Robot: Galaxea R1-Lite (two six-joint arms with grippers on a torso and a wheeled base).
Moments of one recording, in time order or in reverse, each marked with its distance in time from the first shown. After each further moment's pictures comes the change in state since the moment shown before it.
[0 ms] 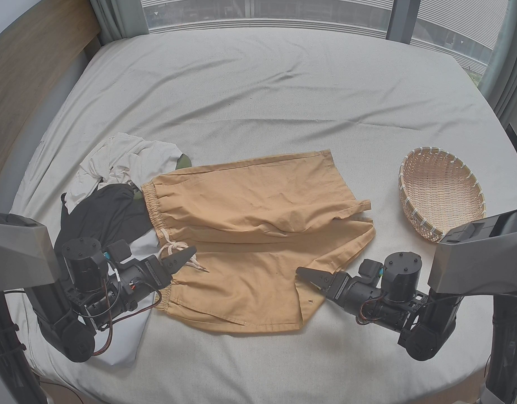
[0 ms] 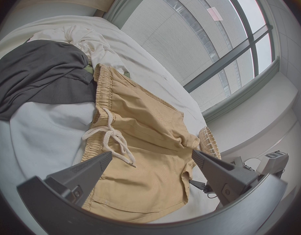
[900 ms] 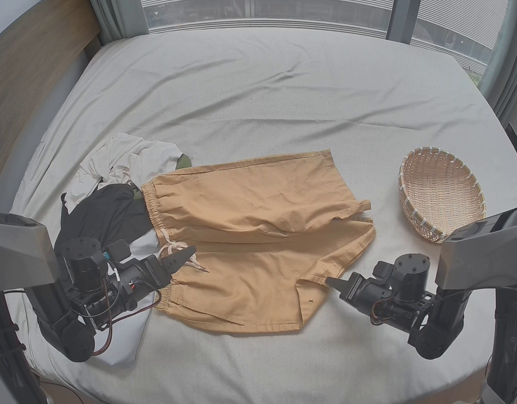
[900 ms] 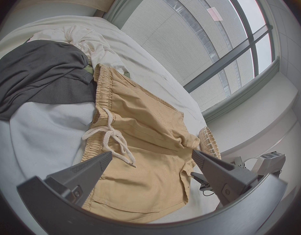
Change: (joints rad) left arm 0.001 -0.001 0.002 0.000 -0.001 -0.002; right arm -0.076 -0.034 0.108 0.000 -0.050 -0.072
